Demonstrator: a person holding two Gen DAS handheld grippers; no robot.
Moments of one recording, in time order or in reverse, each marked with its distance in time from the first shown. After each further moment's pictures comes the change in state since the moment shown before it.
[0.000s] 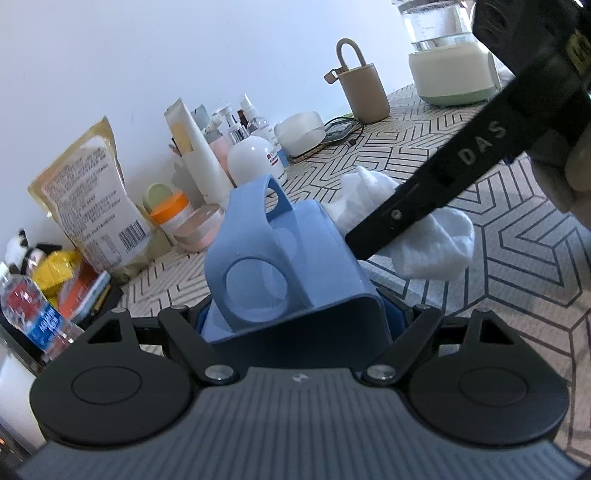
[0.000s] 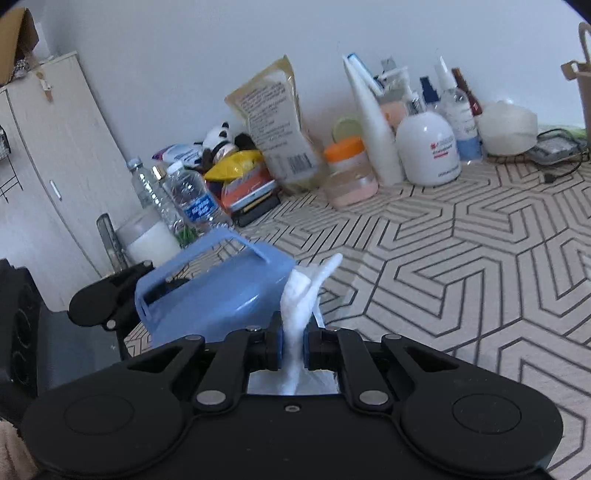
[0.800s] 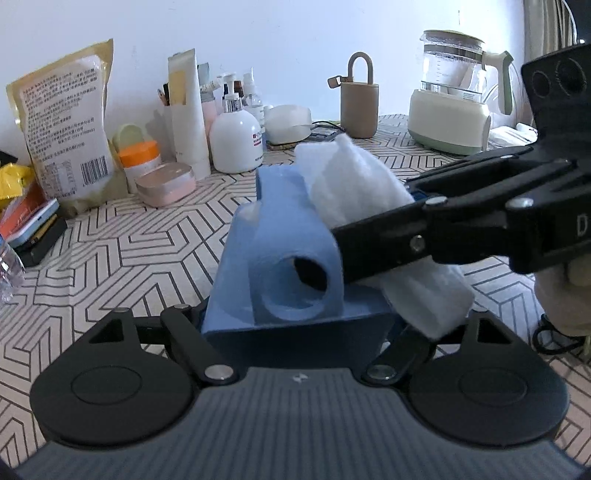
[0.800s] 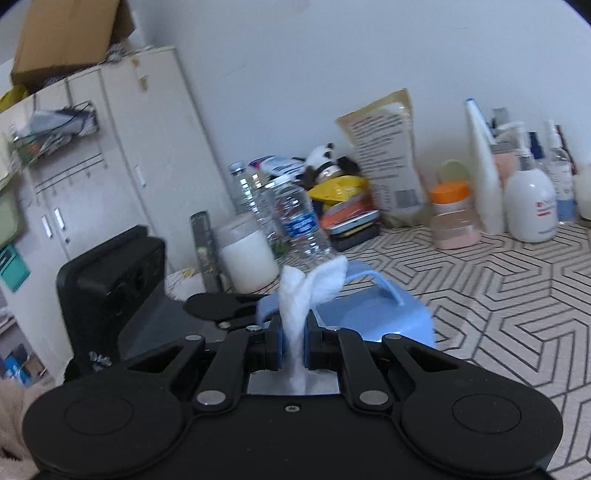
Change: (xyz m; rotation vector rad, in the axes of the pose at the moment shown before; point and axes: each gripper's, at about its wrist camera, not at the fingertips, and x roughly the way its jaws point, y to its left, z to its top) left arm 0.014 0.032 -0.004 -0.290 0.032 -0.235; right arm -0.005 0.051 0.005 -0.210 -0.080 0.215
